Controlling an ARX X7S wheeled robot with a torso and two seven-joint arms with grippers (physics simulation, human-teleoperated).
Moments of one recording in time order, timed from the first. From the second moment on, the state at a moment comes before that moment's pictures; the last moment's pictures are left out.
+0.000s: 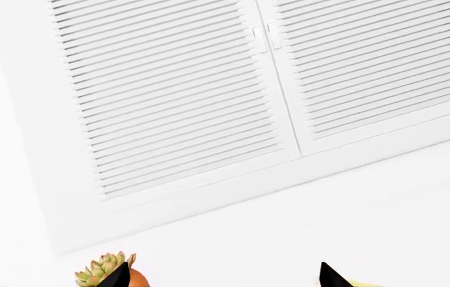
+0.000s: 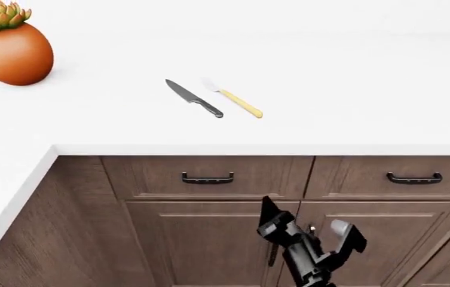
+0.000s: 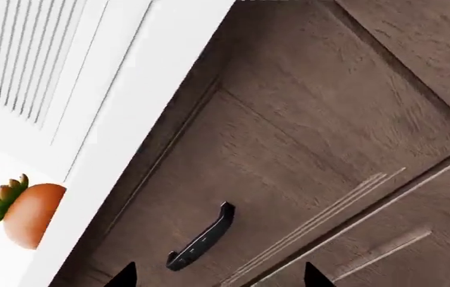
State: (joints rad) left arm -0.81 -1.45 -0.78 0.84 -2.49 -1.02 -1.05; right arm 0.15 0.08 -0.04 0.12 1.02 0.22 -0.08
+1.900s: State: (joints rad) left arm -0.73 -1.29 -0.87 0.82 -2.56 -1.20 -1.17; right arm 0.93 0.00 -1.70 1.30 2.66 -0.08 -0.54
